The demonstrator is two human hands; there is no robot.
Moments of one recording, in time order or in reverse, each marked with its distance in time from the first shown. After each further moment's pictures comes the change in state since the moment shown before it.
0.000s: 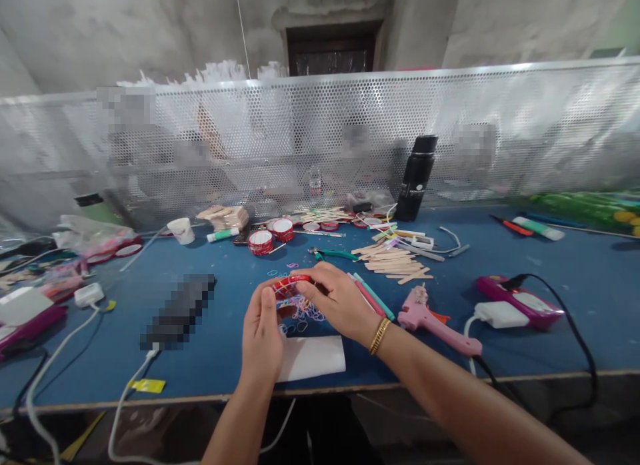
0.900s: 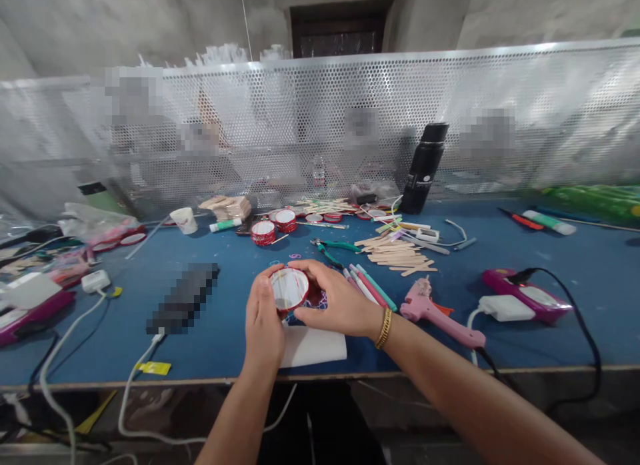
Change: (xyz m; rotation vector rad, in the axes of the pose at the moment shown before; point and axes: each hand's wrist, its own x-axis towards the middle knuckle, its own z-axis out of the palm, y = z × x) left_hand -0.002 0.001 0.001 0.027 0.045 -0.038; right_hand -0.006 -0.009 0.000 0.210 -0.235 0.065
